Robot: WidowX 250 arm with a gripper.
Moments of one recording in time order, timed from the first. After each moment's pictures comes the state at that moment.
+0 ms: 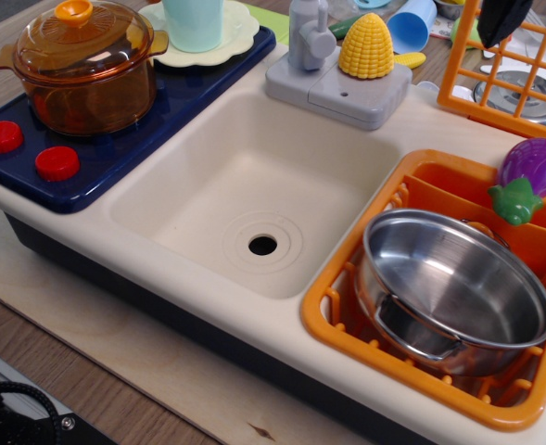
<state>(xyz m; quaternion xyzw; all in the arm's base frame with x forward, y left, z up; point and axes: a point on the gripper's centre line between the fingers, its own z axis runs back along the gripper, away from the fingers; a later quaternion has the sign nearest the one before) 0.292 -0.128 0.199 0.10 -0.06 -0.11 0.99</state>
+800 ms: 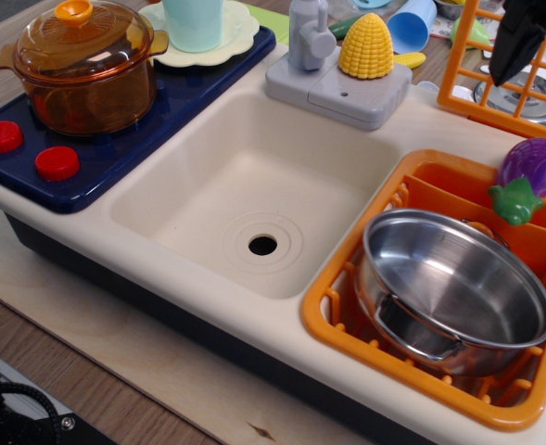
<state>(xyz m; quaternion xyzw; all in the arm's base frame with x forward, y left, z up) 0.307 -0.142 0.167 0.09 -0.09 -0.14 0.98</state>
